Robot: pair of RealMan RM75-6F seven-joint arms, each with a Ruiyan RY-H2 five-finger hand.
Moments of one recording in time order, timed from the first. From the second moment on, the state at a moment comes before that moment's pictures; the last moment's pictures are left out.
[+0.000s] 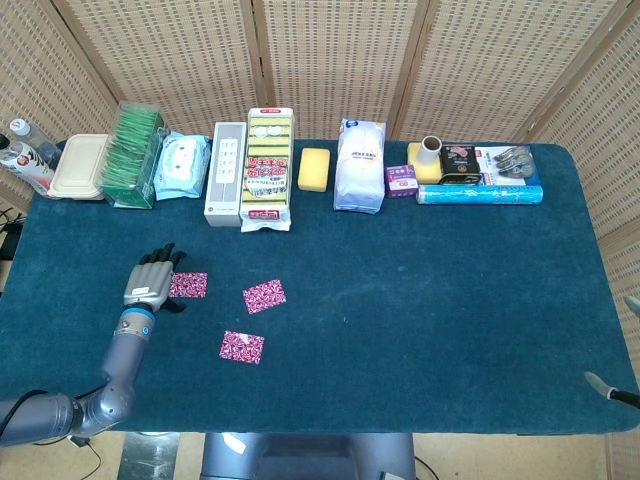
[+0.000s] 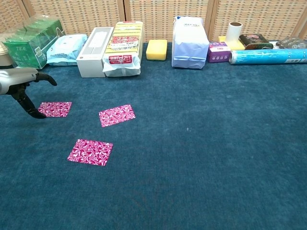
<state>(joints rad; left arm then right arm) -0.81 -1.46 -0.07 -1.57 0.45 1.08 0.54 -0.05 -0.90 0.07 -1.70 -1.49 1.56 0.36</state>
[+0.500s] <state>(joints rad) -0.80 -1.52 -0.11 -1.50 0.40 1.07 0.60 -0.05 -0.90 0.07 -1.70 -1.49 1.56 0.36</state>
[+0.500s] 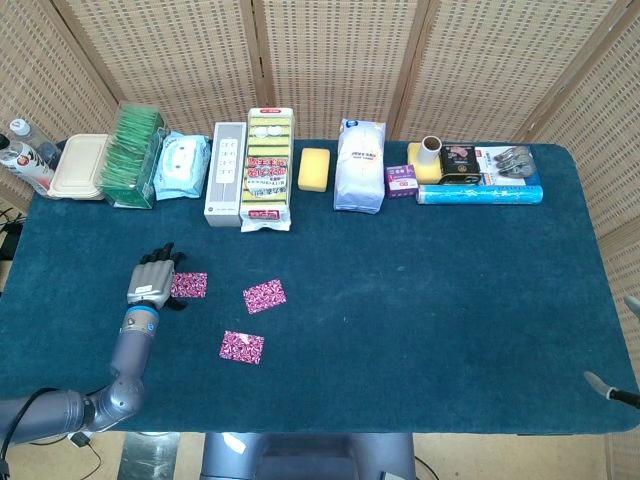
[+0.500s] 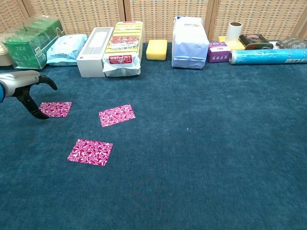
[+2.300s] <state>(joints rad) -0.77 -1.55 -0.17 -1.47 0.38 1.05 0.65 -0.05 -0.90 0.07 -1.70 -1.49 1.56 0.37</state>
